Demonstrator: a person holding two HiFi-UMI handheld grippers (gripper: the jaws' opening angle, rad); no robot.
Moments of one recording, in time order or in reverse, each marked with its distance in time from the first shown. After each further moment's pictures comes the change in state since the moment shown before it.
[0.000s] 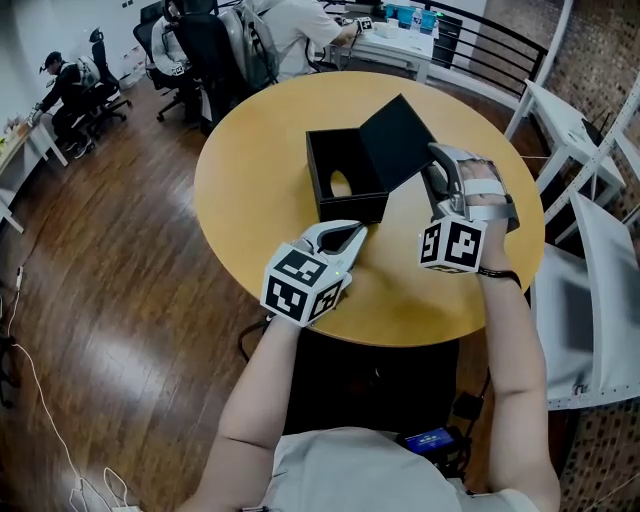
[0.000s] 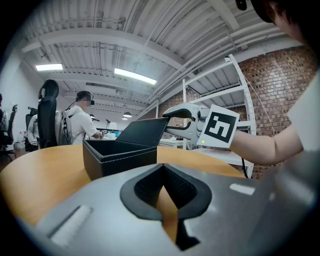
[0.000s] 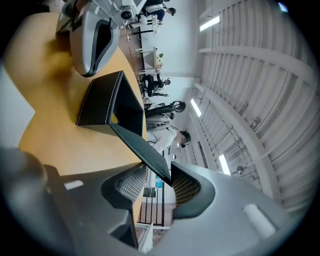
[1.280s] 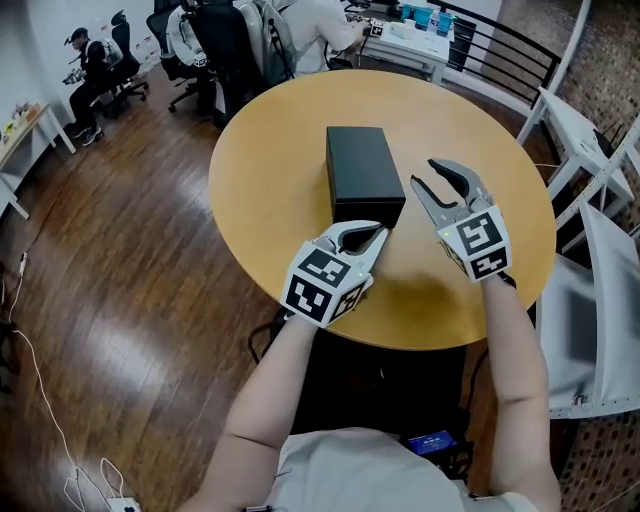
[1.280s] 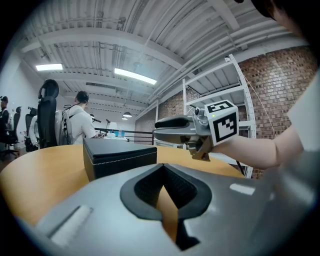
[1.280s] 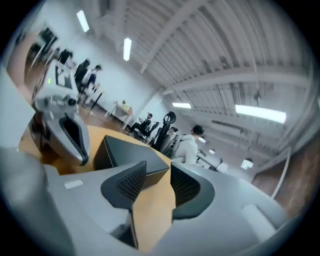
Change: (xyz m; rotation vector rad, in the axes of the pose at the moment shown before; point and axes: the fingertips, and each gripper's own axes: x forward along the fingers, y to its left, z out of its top) left arm 0.001 0.000 0.002 0.001 0.006 0.003; right arm -0.004 0.014 0.043 0.904 -0.336 0.323
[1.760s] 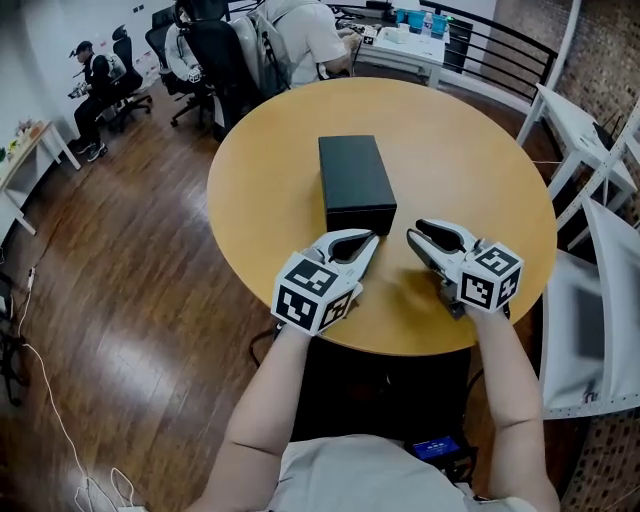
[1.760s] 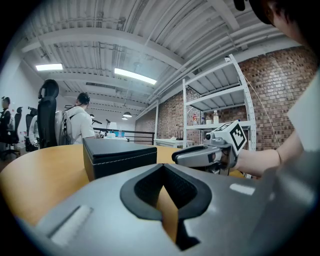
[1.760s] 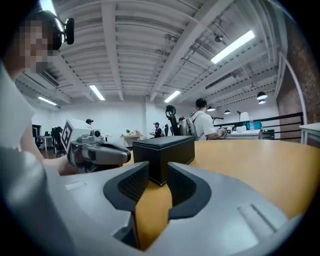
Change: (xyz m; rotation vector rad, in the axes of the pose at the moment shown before) left arm 0.001 -0.002 -0.002 0.004 -0.004 -0.003; right arm -0.043 0.057 -0.054 0.642 -0.062 0.276
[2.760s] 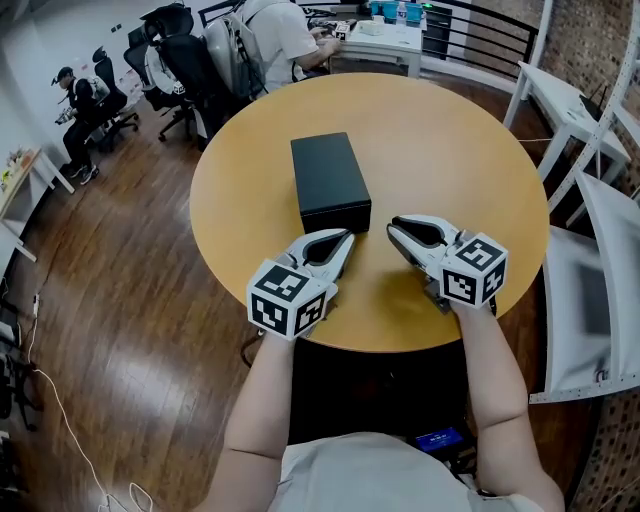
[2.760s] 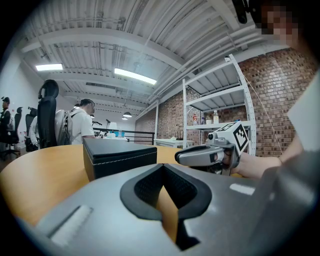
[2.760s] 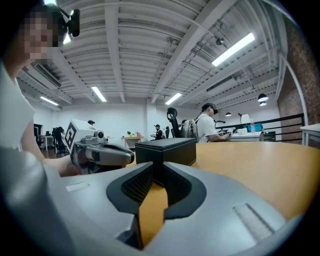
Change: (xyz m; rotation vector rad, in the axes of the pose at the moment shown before) left arm -0.003 -0.003 0.000 0.001 -0.007 -0.001; right arm -0.007 0.009 0.003 -0.021 -0.035 0.007
